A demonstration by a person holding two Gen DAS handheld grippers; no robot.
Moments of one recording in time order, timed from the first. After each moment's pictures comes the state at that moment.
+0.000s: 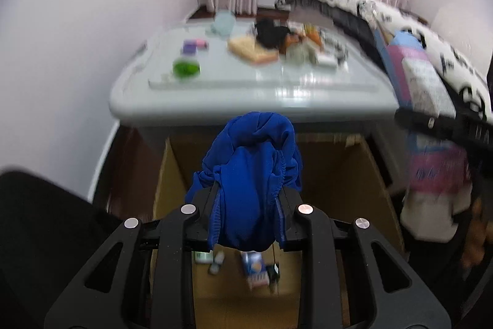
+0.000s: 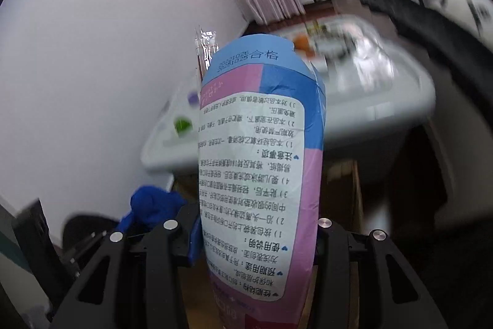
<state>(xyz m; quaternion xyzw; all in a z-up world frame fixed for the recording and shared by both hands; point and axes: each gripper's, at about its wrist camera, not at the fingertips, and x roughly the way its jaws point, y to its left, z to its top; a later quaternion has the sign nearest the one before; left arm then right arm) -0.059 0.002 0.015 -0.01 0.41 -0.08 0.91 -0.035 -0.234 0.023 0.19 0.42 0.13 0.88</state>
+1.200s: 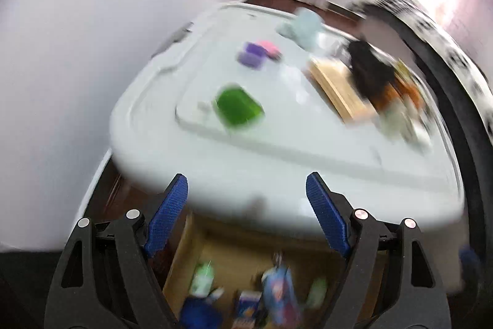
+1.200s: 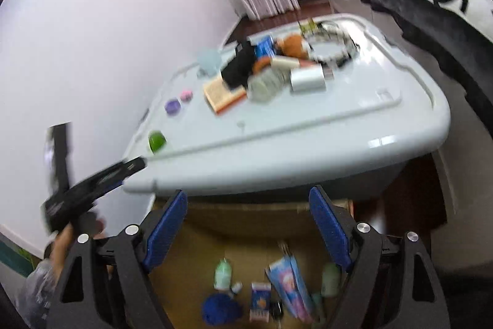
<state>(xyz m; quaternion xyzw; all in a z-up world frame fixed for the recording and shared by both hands) 0.132 0.054 0.000 -0.12 0.45 0.07 0.88 0.046 -0.244 0.024 0.18 0.42 0.13 0.88</state>
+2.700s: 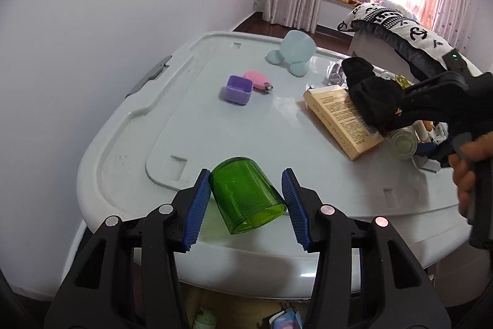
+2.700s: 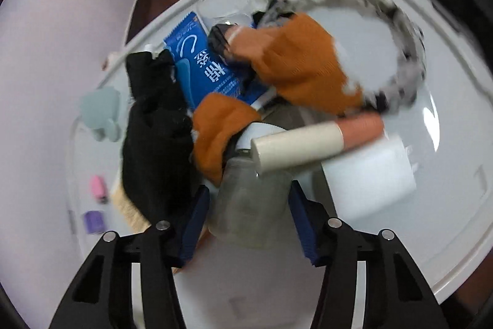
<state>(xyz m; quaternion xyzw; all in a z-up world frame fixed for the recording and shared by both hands) 0.157 0.043 -0.017 -0.08 0.39 0.05 0.92 0.326 -0.207 -0.032 0.24 0.58 -0.06 0.78</state>
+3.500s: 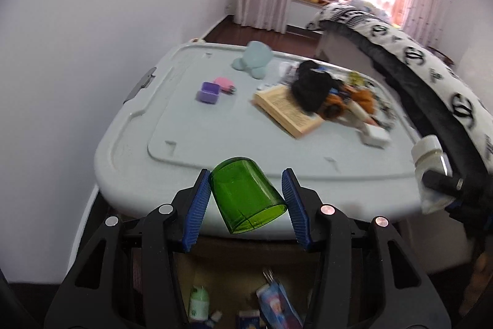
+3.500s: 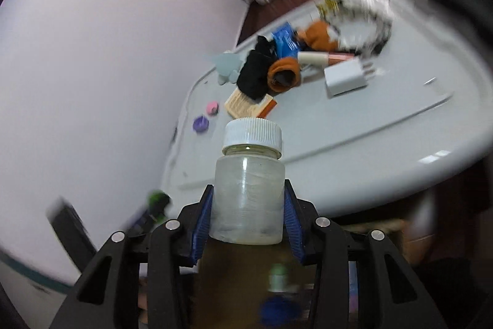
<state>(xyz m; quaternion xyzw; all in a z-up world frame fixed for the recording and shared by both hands) 0.074 0.023 0.037 -0.07 0.38 -0.03 0.92 0.082 -0.242 0.040 0.26 0.44 0.18 0.84</state>
